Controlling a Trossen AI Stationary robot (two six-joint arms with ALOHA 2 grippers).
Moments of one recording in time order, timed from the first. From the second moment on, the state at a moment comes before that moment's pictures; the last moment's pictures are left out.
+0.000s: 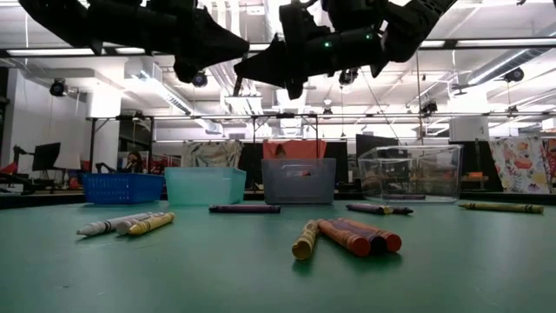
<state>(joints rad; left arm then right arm) 0.03 1.18 0.55 0.58 -0.24 -0.11 -0.14 1.75 1.01 0.59 -0.13 0.02</state>
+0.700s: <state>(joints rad) 0.03 0.82 0.55 0.17 -0.37 -0.13 -0.40 1.86 1.50 -0.54 0.13 -0.12</state>
